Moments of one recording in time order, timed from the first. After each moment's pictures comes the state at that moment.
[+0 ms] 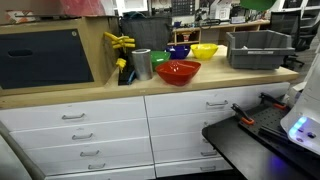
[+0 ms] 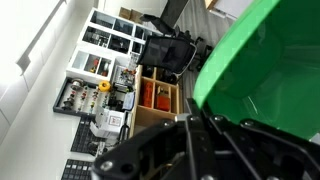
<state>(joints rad) -0.08 -0.25 -0.06 -2.07 -1.48 1.98 -0.17</state>
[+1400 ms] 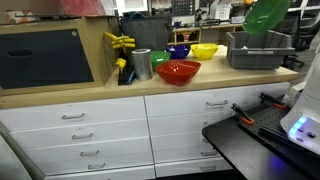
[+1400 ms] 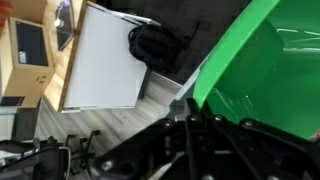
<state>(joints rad) -0.04 -0.19 -0.06 -1.94 -0.75 1.42 -0.01</state>
